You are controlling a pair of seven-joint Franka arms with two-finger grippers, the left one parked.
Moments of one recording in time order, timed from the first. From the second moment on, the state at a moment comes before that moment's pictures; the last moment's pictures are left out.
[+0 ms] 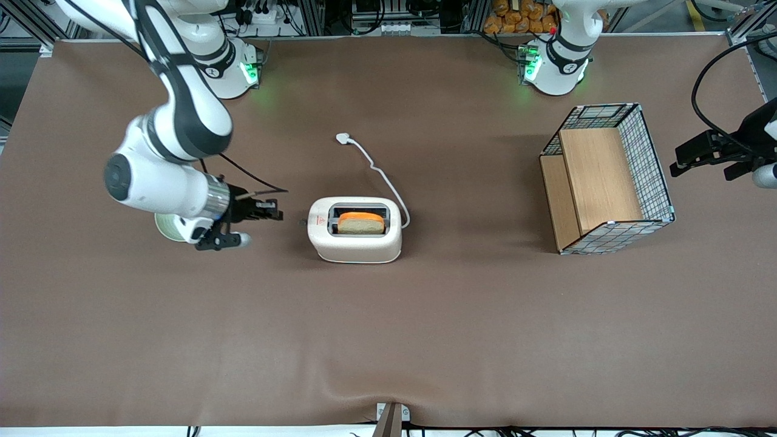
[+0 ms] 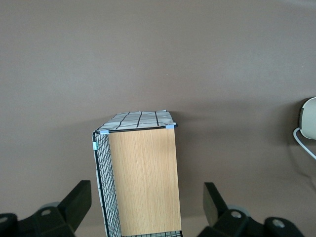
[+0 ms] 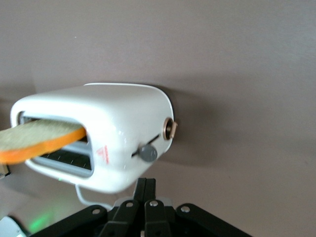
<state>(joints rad) 0.04 0.23 0.25 -1.91 0.46 2.06 0.05</state>
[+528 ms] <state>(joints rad) 0.02 0.11 0.07 -1.82 0.30 1.77 0.03</state>
